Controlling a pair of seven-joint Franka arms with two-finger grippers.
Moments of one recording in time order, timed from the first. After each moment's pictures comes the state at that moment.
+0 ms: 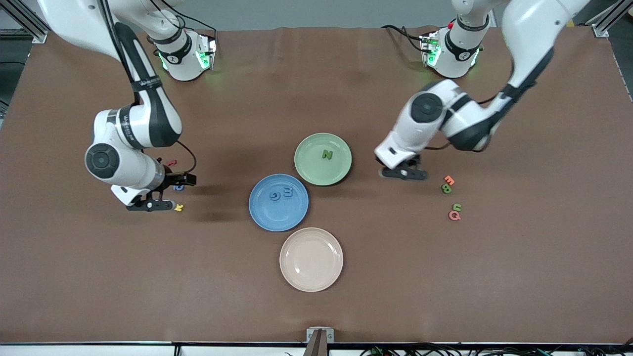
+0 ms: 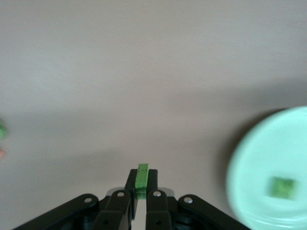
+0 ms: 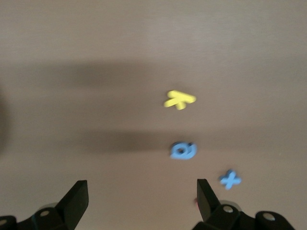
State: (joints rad) left arm 0.35 0.52 -1.03 -2.07 0.55 2.28 -0.92; right arm 0.21 0.32 -0.09 -2.06 0.05 2.21 0.08
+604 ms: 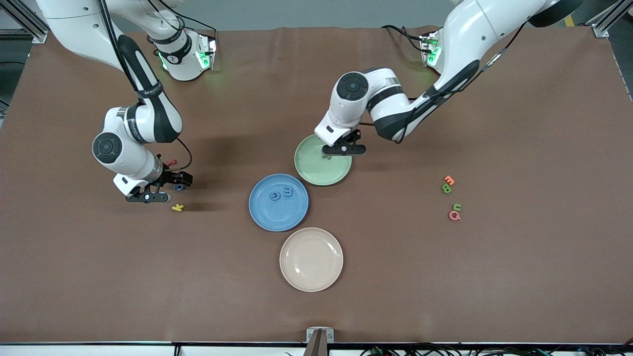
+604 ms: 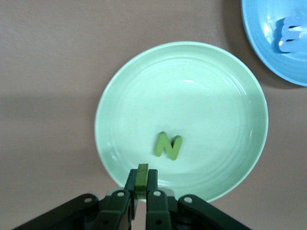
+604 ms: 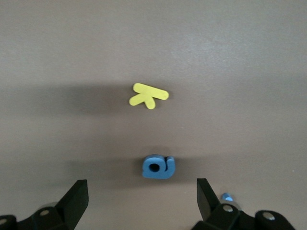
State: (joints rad) left arm -0.03 0.67 -0.90 -1.92 0.55 2.28 -1.22; right arm 0.16 0.33 -0.08 -2.25 0.05 2.49 0.05
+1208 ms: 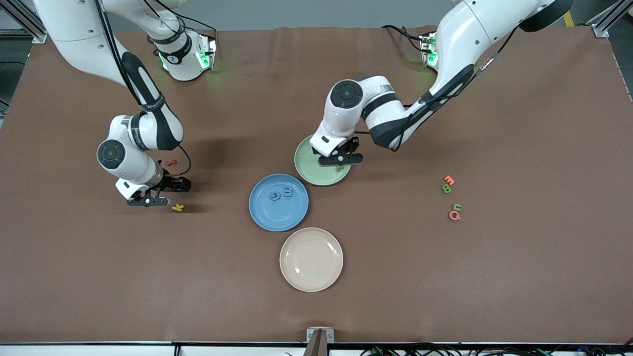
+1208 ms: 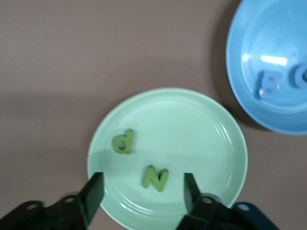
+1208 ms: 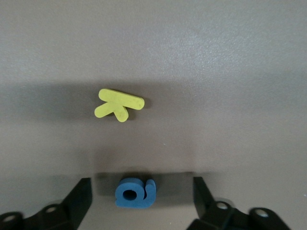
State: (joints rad) left arm -0.06 0.68 -0.85 -1.81 0.55 2.24 -1.23; right arm 0.14 0.42 -0.08 -2.25 0.05 2.60 0.03
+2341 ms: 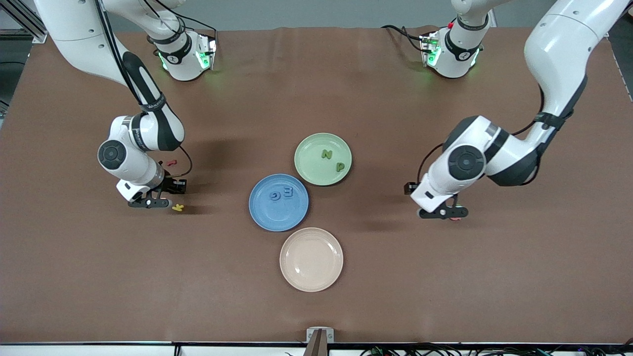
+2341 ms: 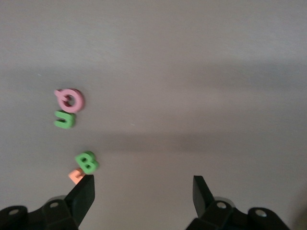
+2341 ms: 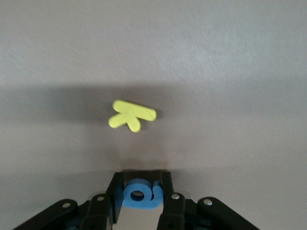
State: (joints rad) left arm 0.43 0.63 -0.88 -1.82 0.56 2.04 -0.67; right arm 0.15 0.42 -0.07 -2.20 0.05 2.56 0.03
